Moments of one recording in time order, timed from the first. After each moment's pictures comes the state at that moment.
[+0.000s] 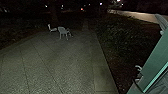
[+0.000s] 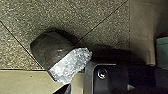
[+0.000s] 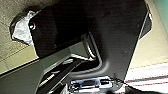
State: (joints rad) left arm 1.06 2.59 -2.44 -0.39 0.21 0.23; right arm -1.53 2.84 -2.39 -0.38 0.03 0.72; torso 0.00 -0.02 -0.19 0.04
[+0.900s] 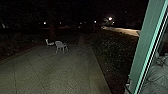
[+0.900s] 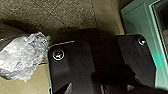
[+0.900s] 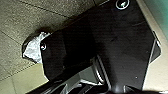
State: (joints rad) left arm 1.32 2.92 -2.62 -0.20 0.20 0.24; right arm -1.55 2.85 -2.40 -0.38 0.03 0.72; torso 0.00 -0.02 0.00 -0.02
